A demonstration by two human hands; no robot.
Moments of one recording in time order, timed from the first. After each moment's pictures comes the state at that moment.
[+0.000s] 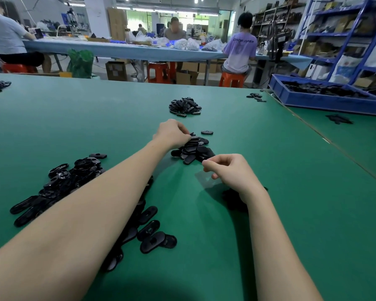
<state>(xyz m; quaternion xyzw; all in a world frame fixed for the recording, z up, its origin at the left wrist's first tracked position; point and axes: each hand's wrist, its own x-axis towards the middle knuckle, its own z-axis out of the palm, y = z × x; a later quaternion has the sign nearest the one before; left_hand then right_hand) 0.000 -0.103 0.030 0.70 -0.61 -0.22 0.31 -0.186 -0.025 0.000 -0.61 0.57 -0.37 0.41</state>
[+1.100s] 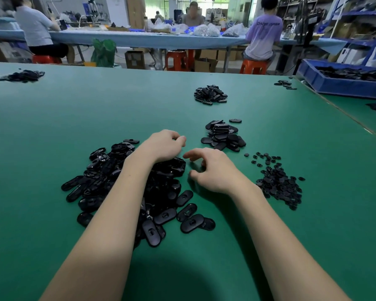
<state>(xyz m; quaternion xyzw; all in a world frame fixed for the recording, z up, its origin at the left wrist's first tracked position) 0.080 -0.012 0.021 0.72 -0.63 -0.22 0.20 -0.093 -0.004 -0.013 -0.82 0.48 -0.19 0.24</state>
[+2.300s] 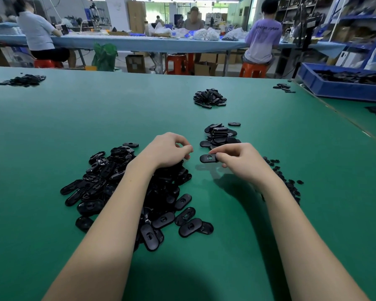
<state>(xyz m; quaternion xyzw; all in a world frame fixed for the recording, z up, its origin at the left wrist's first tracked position) 0.072 -0.007 0.022 0.68 -0.65 -0.24 0.23 -0.141 -0.019 0.003 -0.70 0.52 -0.32 0.37</state>
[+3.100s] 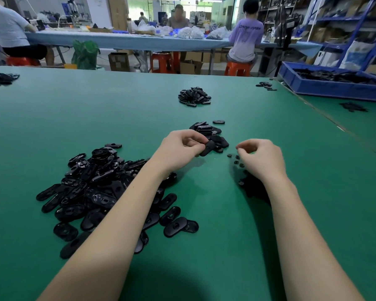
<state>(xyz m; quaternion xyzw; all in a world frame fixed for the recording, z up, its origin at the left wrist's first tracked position) 0.016 -0.004 0.014 0.57 -0.62 -0.36 0.41 -0.195 -0.026 -0.001 -0.61 0.69 -0.34 0.18</state>
